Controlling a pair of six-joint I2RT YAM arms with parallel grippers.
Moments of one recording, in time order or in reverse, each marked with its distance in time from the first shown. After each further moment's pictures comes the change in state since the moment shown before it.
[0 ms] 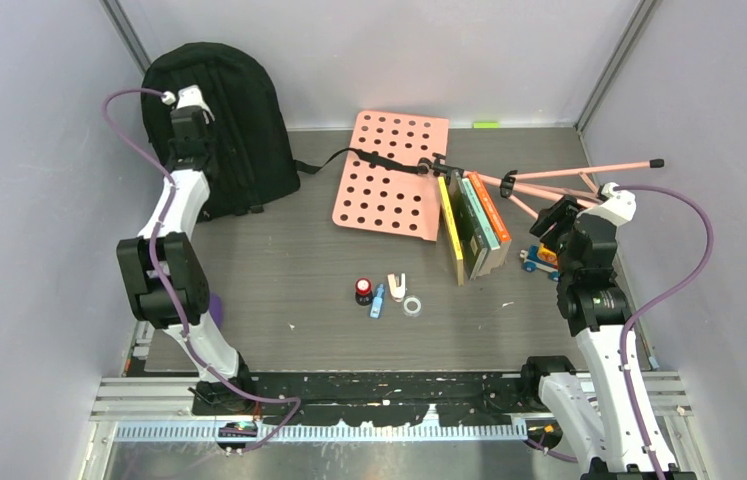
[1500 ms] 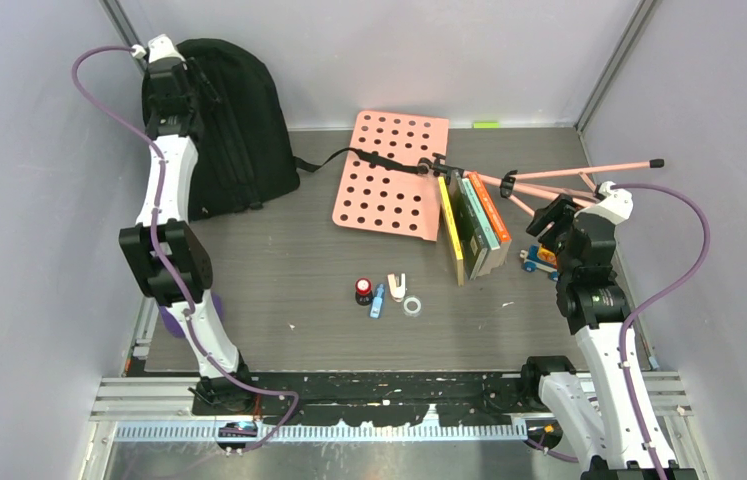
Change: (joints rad) left arm 0.019 0.174 0.467 -0.135 -0.018 -0.109; right arm 0.000 0.013 0.000 0.000 -0.026 0.000
